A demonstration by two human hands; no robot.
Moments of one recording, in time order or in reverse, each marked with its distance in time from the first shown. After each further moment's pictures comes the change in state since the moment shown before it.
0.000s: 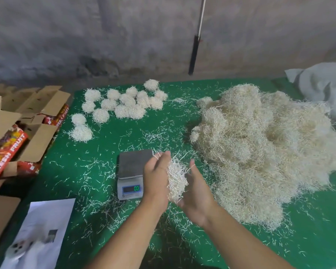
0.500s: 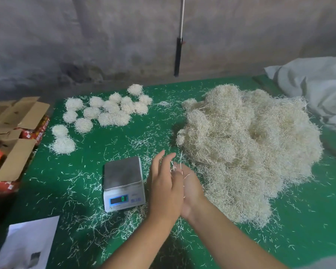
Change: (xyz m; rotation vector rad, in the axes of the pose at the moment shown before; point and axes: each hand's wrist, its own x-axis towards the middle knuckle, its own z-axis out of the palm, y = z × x) left_hand -0.015 -0.030 0.039 0.789 -0.134 0.577; right_hand 0.007 -0.036 0.006 0.243 0.050 -0.054
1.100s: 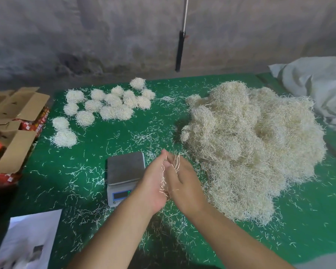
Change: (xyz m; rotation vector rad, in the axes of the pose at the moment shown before) left_hand 0.038 0.006 -0.055 -0.871 -0.285 -0.931; right_hand 0.013 0.023 -0.004 -1.277 0.071 -0.832
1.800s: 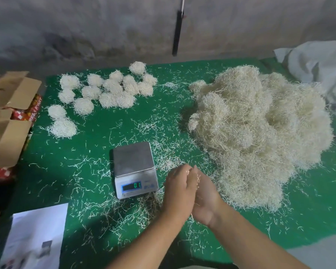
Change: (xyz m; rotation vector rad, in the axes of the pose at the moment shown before) left_hand 0.060 -0.079 -0.053 0.957 0.120 0.814; right_hand -0.013 0.006 0.041 1.178 0.039 0.987
